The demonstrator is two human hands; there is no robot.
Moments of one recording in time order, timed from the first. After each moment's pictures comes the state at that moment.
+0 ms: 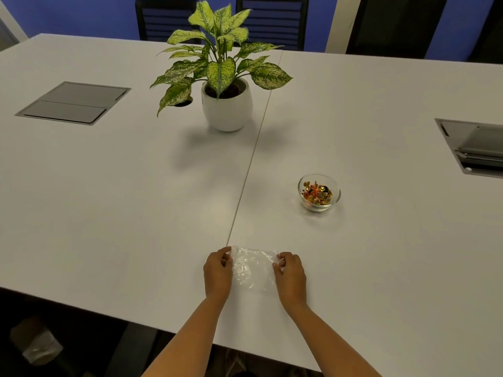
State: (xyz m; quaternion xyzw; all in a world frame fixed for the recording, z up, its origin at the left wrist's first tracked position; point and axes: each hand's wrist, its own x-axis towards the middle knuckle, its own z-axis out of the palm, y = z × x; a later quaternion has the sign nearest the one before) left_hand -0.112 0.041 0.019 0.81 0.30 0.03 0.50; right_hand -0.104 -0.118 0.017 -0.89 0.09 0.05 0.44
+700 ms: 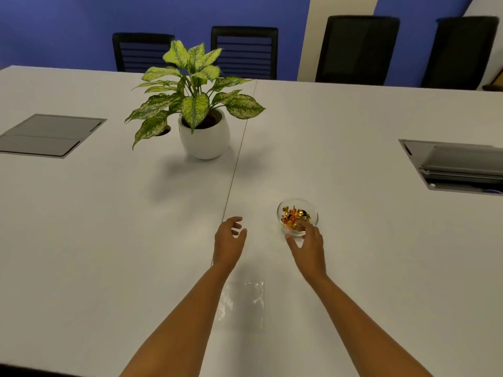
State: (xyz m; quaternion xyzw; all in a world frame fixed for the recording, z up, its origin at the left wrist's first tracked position) left_hand 0.003 0.001 0.086 0.81 0.14 0.05 0.57; right_hand -0.003 -0.181 0.083 -0.89 0.08 -0.07 0.45
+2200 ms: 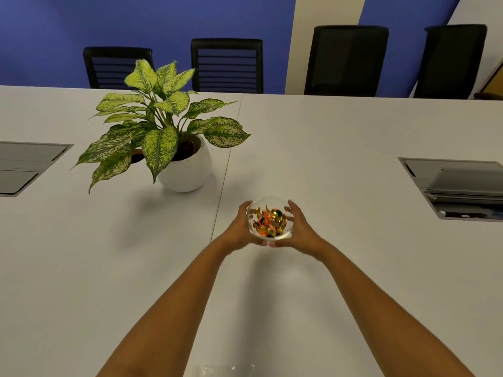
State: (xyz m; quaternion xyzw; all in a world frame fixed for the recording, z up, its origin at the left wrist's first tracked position) left_hand 0.181 -0.032 0.130 0.80 -0.04 -0.19 0.57; right_hand 0.177 -0.214 0.118 -0.84 -0.03 0.16 0.53
